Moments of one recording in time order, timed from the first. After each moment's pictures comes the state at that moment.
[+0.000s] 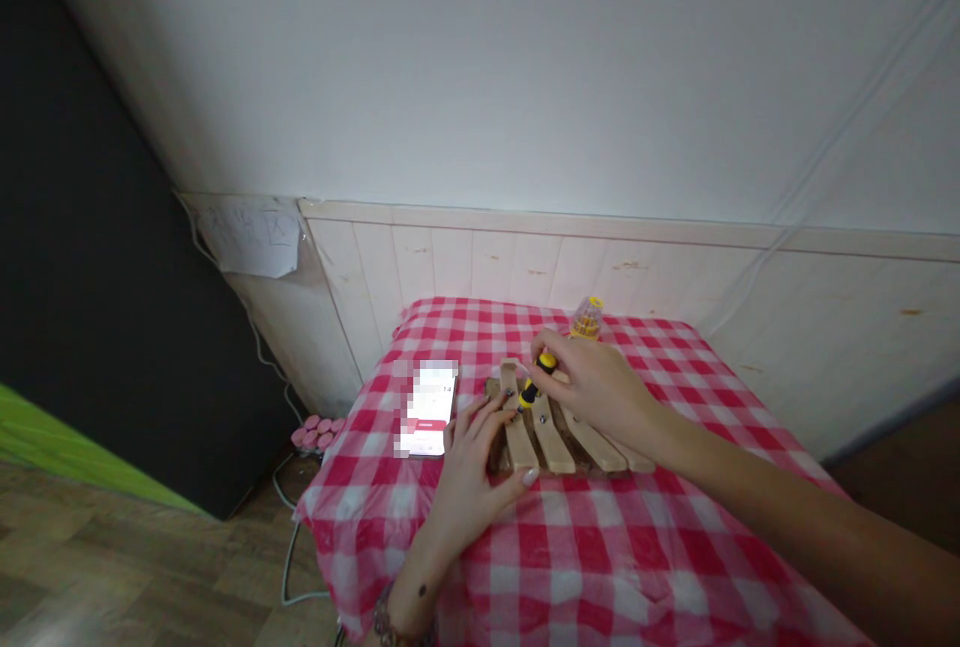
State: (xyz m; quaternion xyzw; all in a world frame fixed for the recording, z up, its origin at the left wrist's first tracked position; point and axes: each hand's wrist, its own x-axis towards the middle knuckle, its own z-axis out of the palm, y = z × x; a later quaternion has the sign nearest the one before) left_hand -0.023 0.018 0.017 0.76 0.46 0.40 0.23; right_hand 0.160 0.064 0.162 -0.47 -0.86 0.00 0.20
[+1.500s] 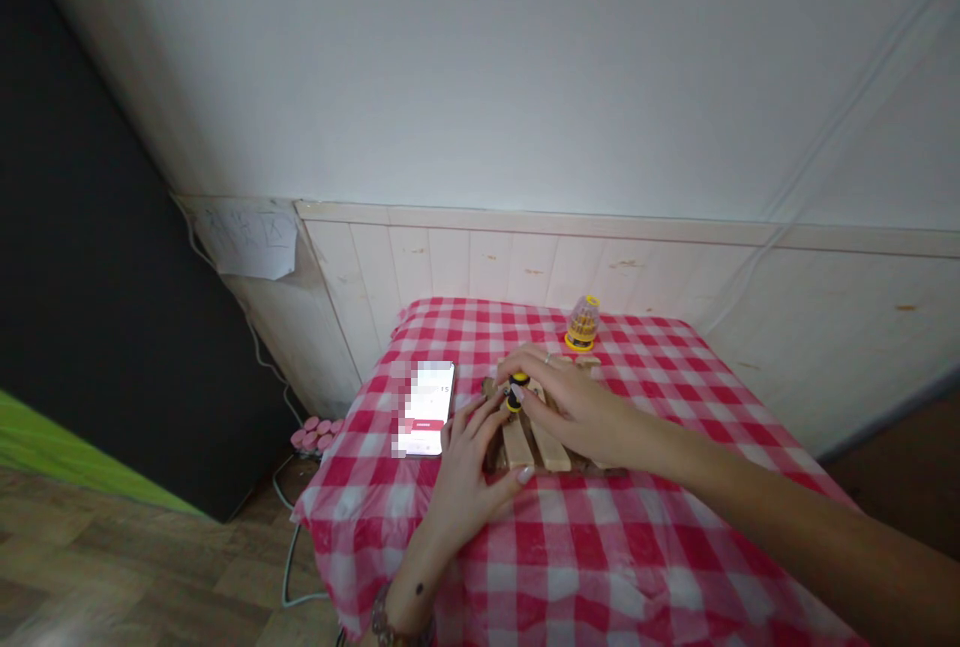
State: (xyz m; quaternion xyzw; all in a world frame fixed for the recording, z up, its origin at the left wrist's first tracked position) left_hand -0.023 0.020 0.010 0.77 0.45 0.41 0.19; right_hand 0.156 0.049 0.160 -0.31 -0.90 0.19 0.23
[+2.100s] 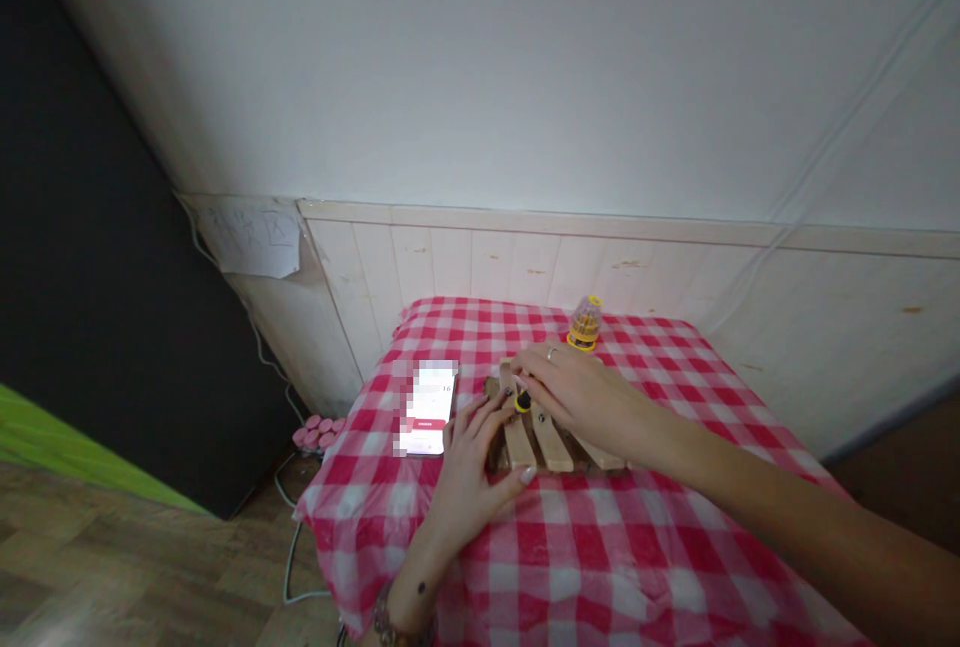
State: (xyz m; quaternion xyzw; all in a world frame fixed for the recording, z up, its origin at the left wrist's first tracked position) left_hand -0.023 0.017 0.013 0.76 0.47 0.40 0.20; right_hand 0.158 0.060 0.161 -0.34 -0.93 -0.05 0.15
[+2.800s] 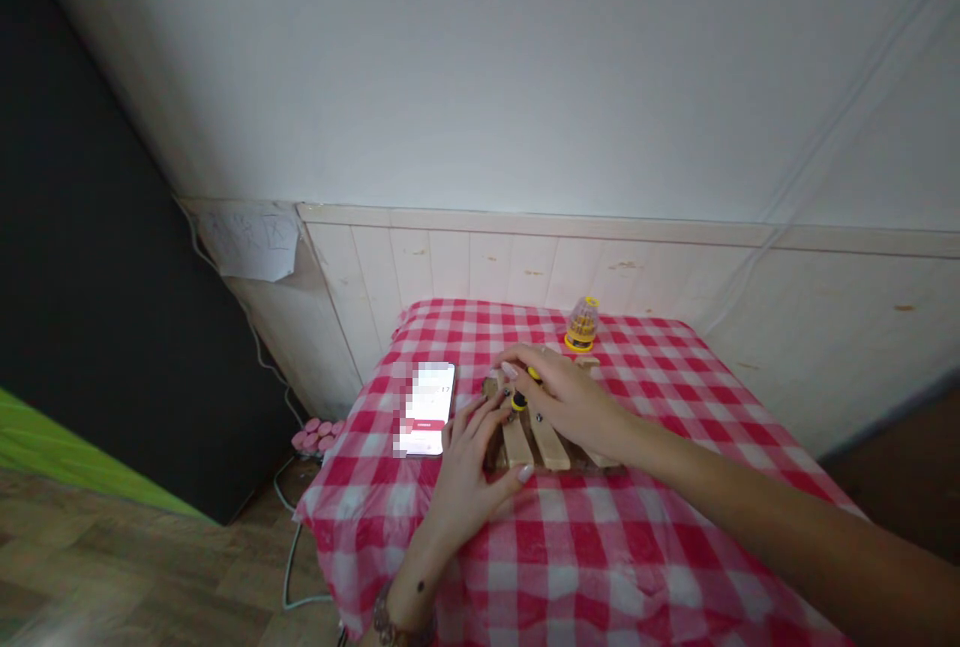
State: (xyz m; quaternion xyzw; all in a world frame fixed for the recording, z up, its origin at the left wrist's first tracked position) left_hand -0.023 0.018 0.014 0.76 0.47 0.39 0.21; right_hand 0.146 0.060 0.145 -0.38 -0.86 0.17 0.29
